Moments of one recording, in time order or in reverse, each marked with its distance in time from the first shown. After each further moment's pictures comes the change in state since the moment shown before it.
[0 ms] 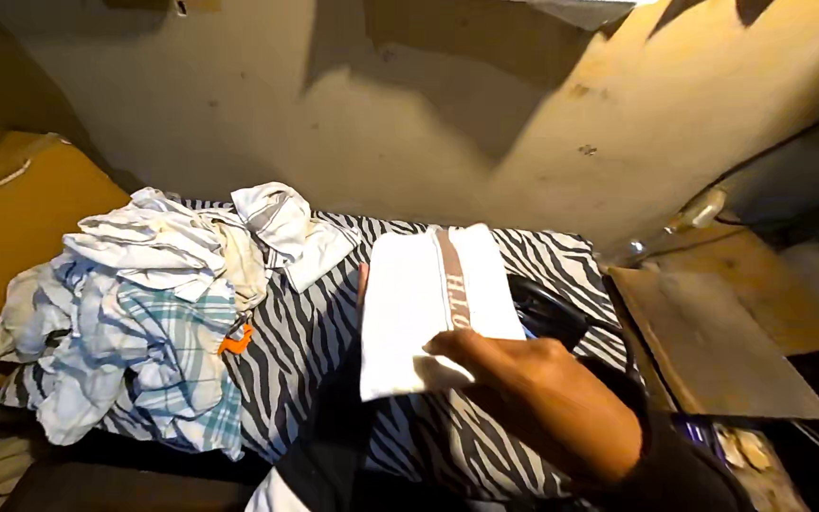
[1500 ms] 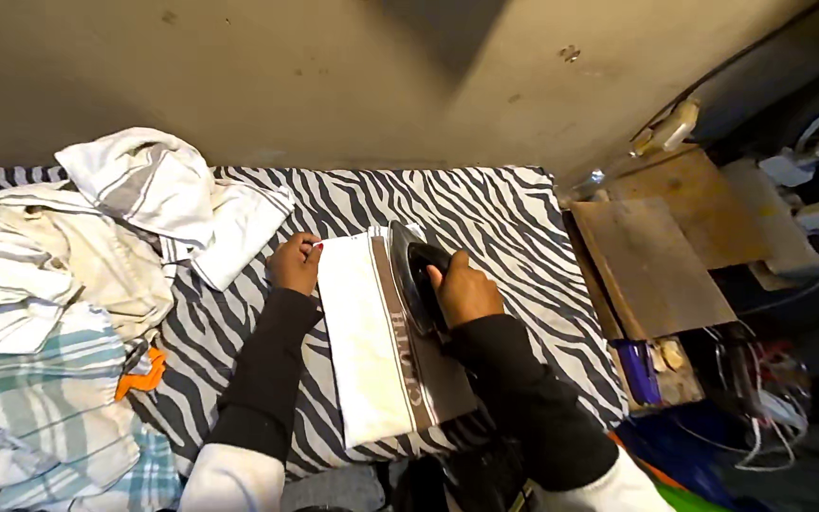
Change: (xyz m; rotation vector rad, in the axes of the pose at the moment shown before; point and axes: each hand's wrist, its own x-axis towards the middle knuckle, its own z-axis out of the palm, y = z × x) left_hand 0.082 -0.056 -0.058 1.105 -0.212 0.147; right_hand 0.016 0.108 0.085 -0.182 -0.507 1.485
